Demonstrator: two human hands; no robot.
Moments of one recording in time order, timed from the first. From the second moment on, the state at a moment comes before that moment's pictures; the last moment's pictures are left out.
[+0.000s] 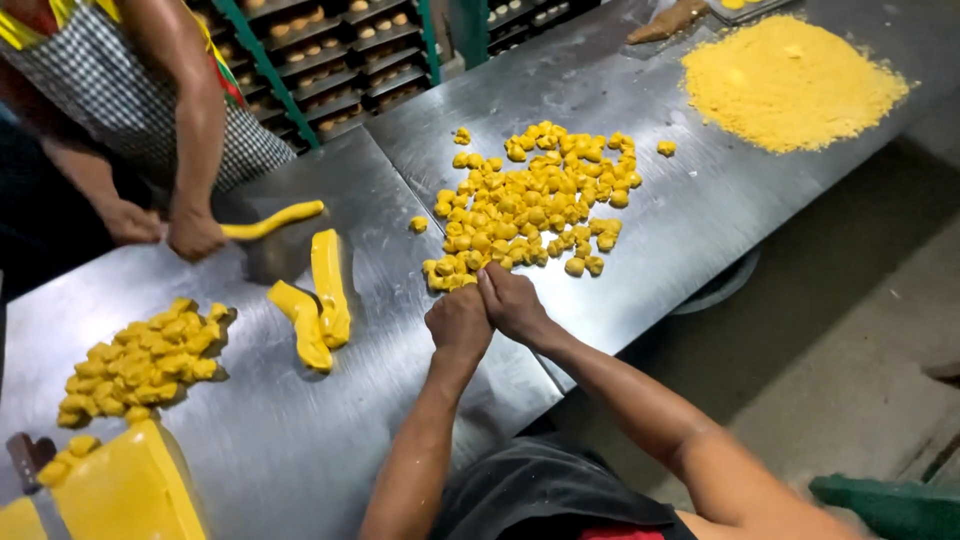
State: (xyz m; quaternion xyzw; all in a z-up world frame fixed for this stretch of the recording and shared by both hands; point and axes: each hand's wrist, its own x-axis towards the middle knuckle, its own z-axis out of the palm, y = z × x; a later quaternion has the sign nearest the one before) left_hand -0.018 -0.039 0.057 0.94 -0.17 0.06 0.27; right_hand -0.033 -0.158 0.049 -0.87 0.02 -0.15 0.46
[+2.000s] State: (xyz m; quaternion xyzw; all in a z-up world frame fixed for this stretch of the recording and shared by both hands) left_hand 0.037 0.107 -0.091 0.81 -0.04 -0.31 0.49; right_hand -0.169 -0.265 -0.112 -0.76 0.10 0.04 0.64
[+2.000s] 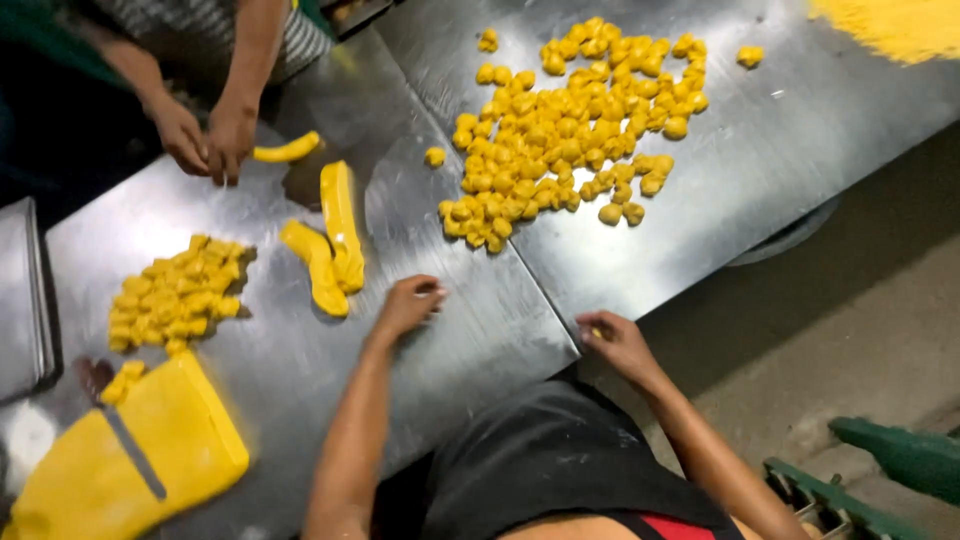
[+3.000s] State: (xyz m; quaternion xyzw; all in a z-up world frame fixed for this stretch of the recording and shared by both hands) left_hand 0.050 0.064 0.068 0.89 -0.44 -0.08 0.13; right_hand -0.147 -0.154 -0.076 -0.75 0.13 0.05 0.64
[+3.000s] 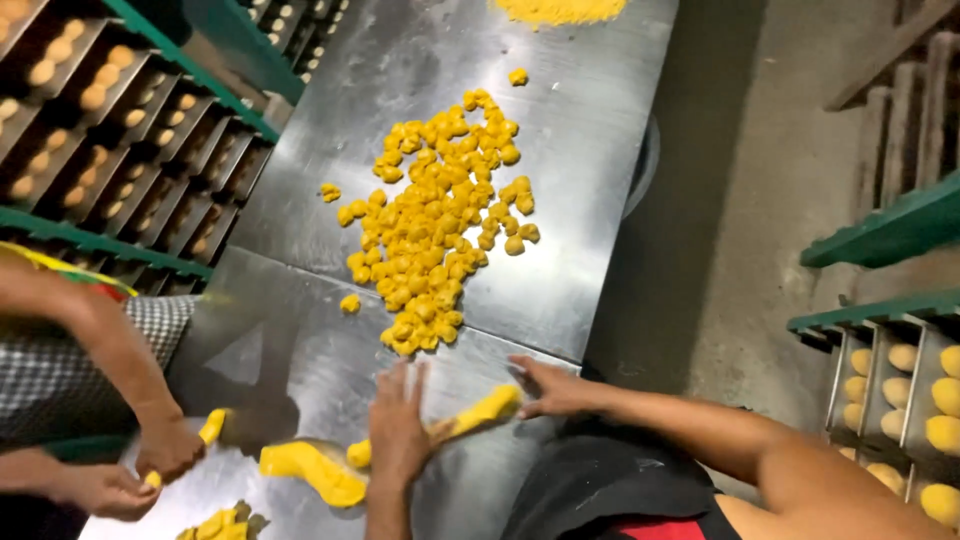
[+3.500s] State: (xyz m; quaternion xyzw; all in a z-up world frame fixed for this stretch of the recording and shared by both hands) left_hand 0.076 0.181 -0.027 0.92 -0.27 -0.21 -0.17; right_hand -0.134 -0.080 -0.058 -0.95 0.08 0.13 0.29
